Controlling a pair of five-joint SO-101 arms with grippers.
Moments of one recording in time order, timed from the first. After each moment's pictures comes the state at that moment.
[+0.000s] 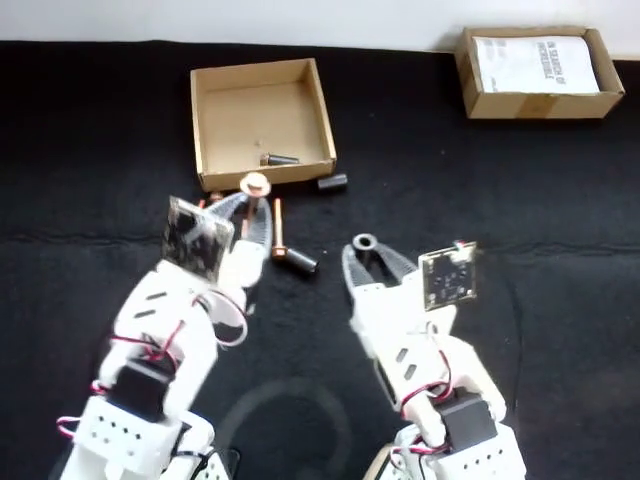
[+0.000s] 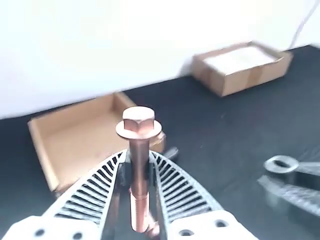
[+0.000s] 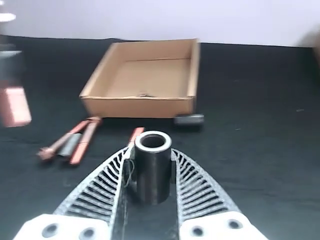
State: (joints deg) left arm 17.5 -80.6 71.4 25.8 0.7; right arm -28.4 -93.0 80.7 38.0 -9.2
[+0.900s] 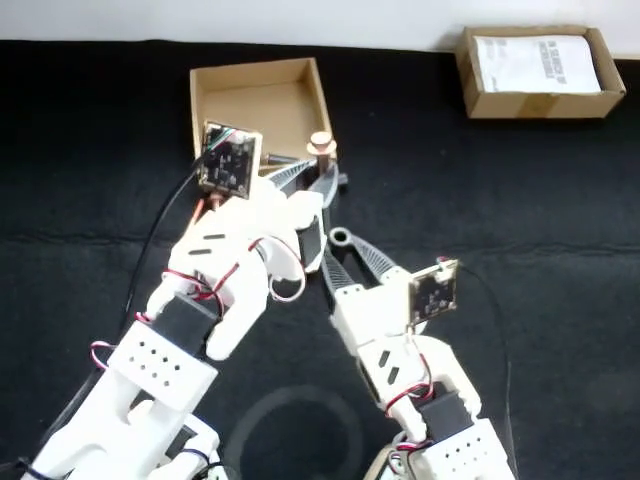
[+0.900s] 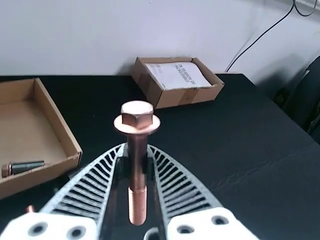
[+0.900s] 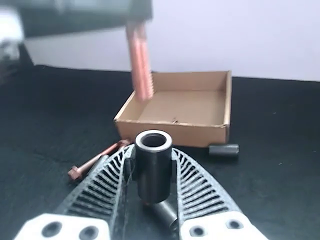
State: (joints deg) left arm 25.8 -50.9 49.2 19.5 20.9; right arm -31.2 -93.0 94.6 13.1 -9.7
